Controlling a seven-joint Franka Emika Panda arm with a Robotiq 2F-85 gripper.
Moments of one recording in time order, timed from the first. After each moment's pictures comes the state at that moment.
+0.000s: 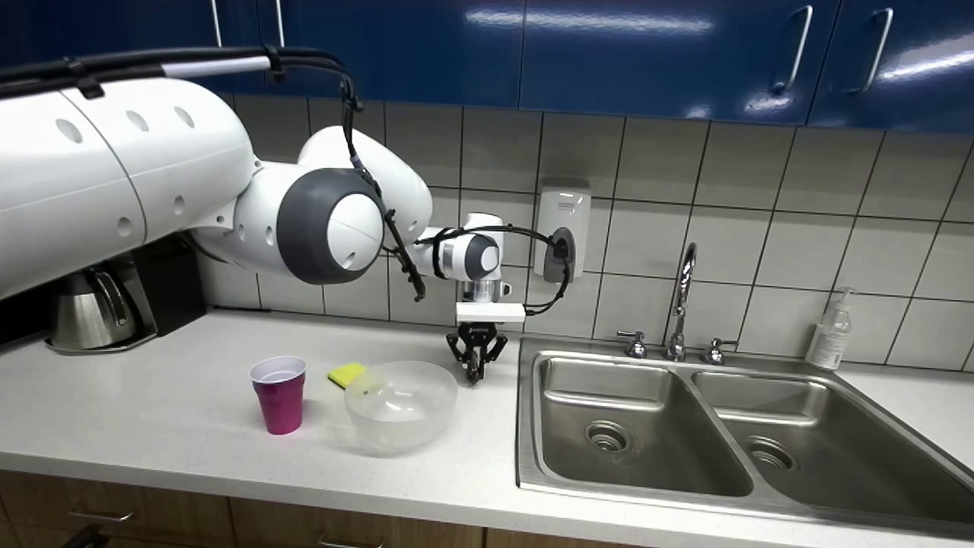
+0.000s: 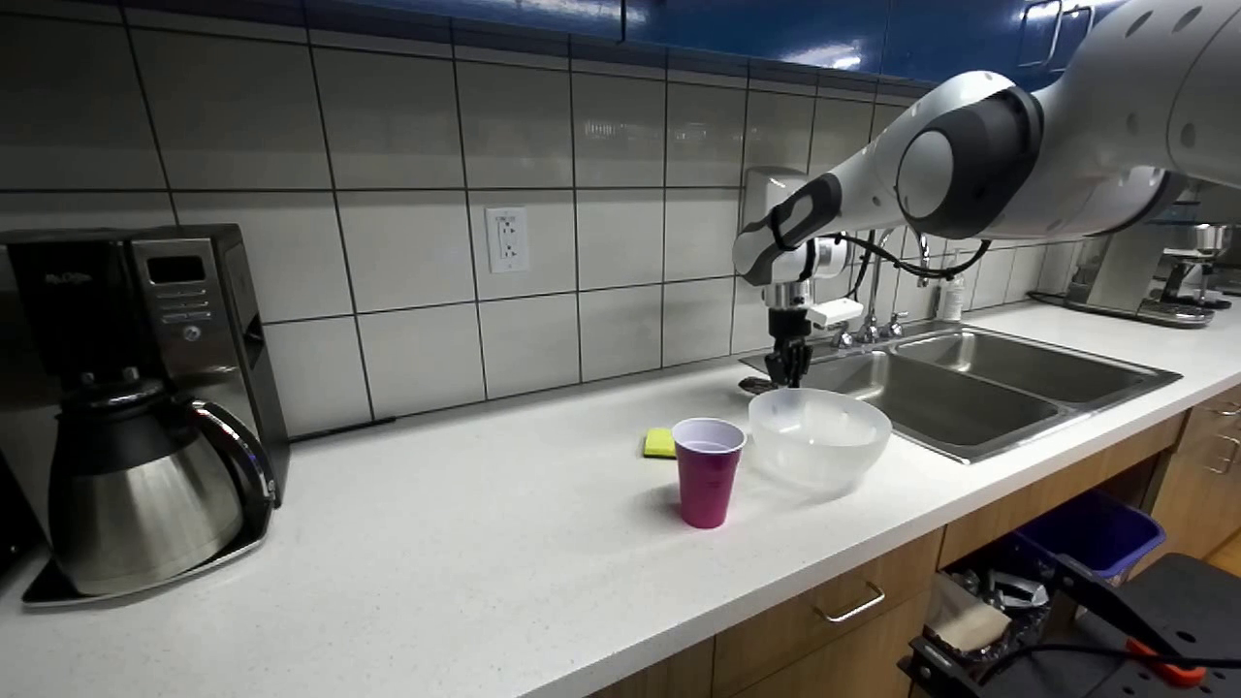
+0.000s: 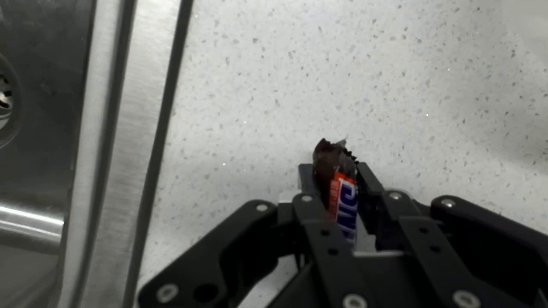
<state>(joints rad) -0.35 1.31 -0.01 -0.76 -0.05 1.96 -0.68</state>
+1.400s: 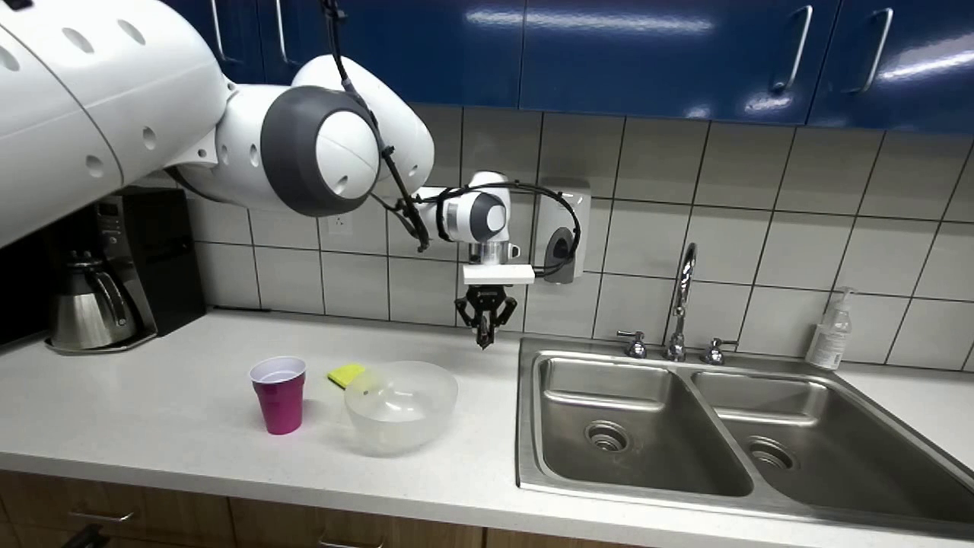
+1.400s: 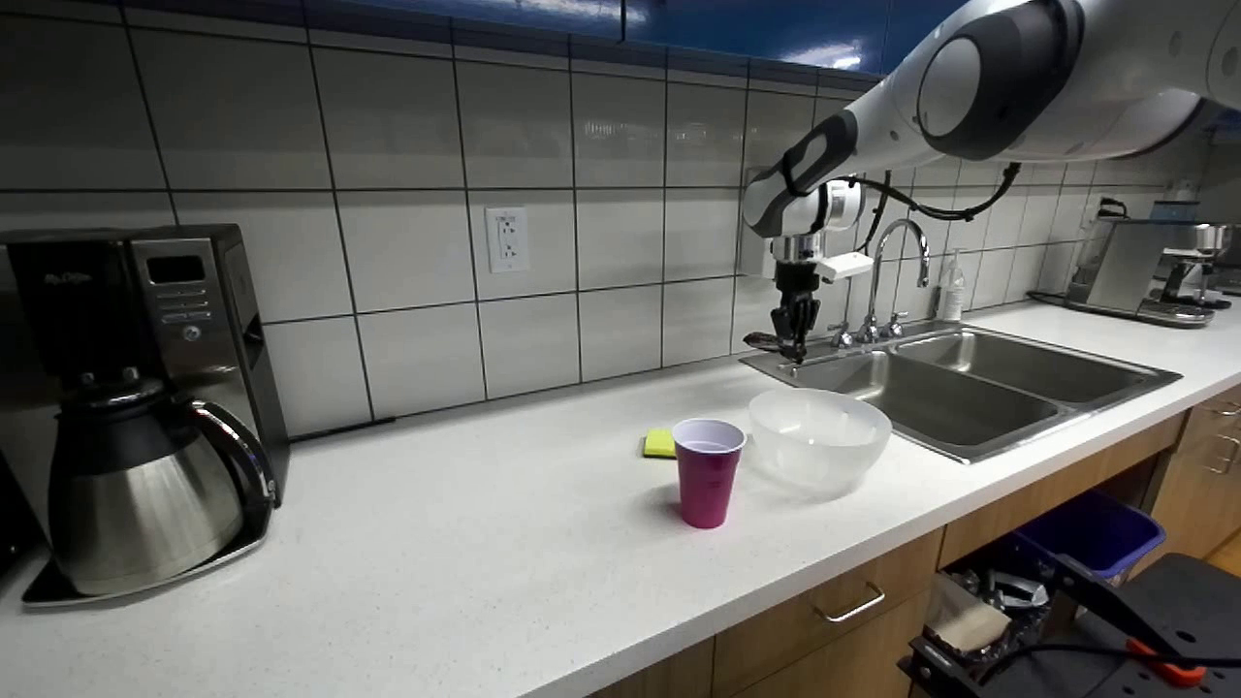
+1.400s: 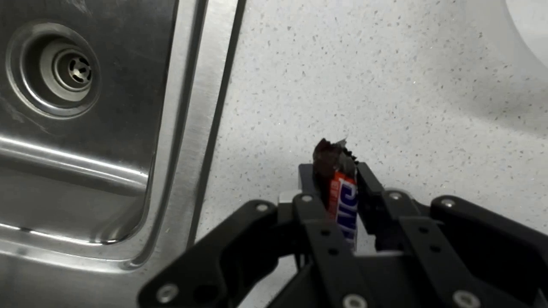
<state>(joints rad) -0.36 1.10 -0.01 -0.93 -0.05 2.02 -0.68</state>
